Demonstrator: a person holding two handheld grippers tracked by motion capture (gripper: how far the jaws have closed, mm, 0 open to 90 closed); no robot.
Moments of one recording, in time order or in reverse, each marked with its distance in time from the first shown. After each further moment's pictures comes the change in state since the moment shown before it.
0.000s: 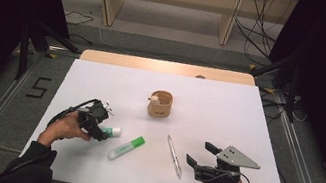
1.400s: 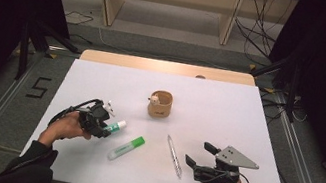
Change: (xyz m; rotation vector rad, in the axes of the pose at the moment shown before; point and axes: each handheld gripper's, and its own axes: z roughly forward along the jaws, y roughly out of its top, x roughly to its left) left arm -0.006 0.005 -0.011 -0.061 -0.047 0.042; right arm 0.002 0.000 0.001 0.005 0.003 -0.010
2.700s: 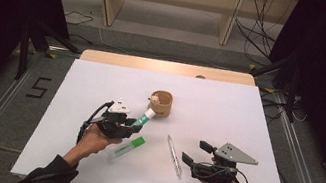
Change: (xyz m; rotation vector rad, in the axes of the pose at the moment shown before) left arm -0.057 0.033 0.002 -0.519 -0.012 -0.225; right arm 0.001 0.005 0.007 -0.022 0.066 0.088
